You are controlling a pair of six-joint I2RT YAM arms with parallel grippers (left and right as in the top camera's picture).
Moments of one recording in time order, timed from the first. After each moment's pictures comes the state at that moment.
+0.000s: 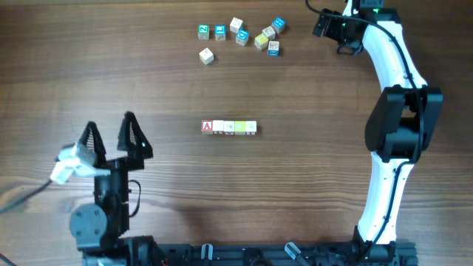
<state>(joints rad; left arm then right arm) 0.06 0.25 0.31 0.09 -0.02 -0.50 0.00 2.39 2.10 -0.74 -0.15 0.33</state>
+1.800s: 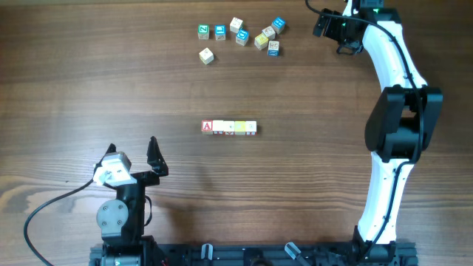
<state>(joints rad) 0.06 0.01 0.01 -0.07 -0.03 -0.21 0.00 2.39 2.10 -0.74 -0.15 0.33</state>
